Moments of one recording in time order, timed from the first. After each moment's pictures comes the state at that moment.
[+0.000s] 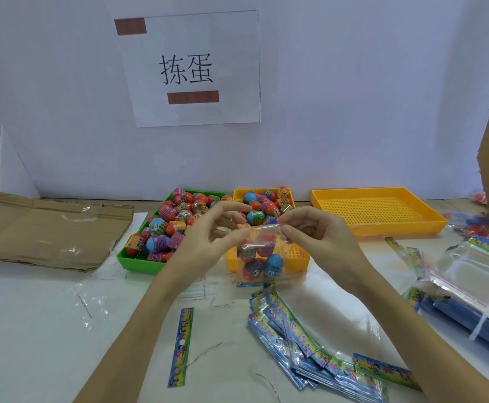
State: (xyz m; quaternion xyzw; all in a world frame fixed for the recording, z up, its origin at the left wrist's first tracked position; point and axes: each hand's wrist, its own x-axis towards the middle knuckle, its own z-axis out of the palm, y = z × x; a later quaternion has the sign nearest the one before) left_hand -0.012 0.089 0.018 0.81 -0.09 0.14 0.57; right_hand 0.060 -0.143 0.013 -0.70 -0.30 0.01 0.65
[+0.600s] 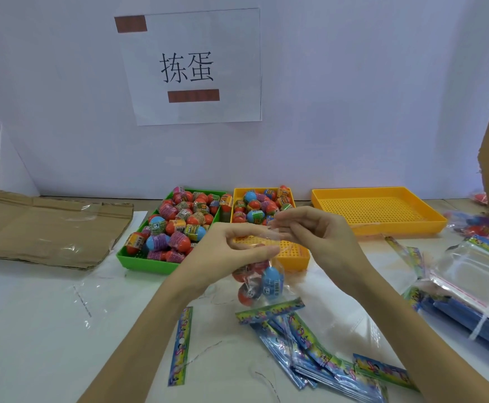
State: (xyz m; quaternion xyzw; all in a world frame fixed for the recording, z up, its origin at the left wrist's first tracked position) left_hand -0.019 0.065 0.026 0.77 -0.08 0.00 0.64; right_hand 0.058 -0.140 0.012 -0.66 -0.30 0.03 0.69
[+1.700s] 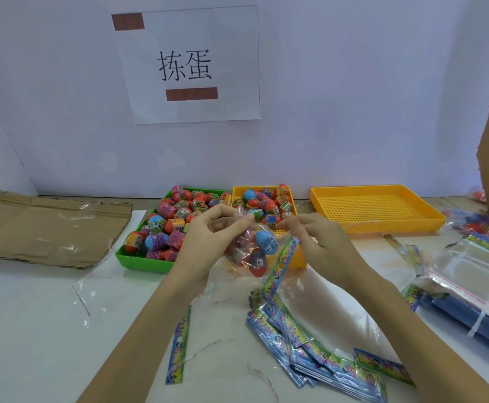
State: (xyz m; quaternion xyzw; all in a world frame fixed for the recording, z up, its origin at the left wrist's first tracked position) left_hand -0.011 0.066 0.021 0.70 0.05 0.13 0.70; right_hand 0.059 -0.143 0.010 -0.84 -0.32 -0.07 0.42
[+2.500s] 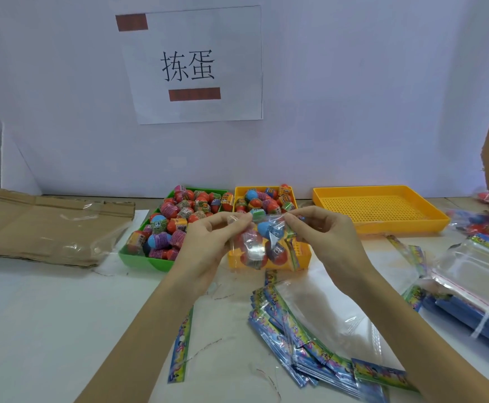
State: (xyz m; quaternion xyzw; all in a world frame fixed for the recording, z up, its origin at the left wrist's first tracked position) left_hand -0.011 0.067 0.022 0.61 0.07 0.10 0.78; right_hand 0.054 -0.137 0.015 -0.69 -0.18 0.00 0.70
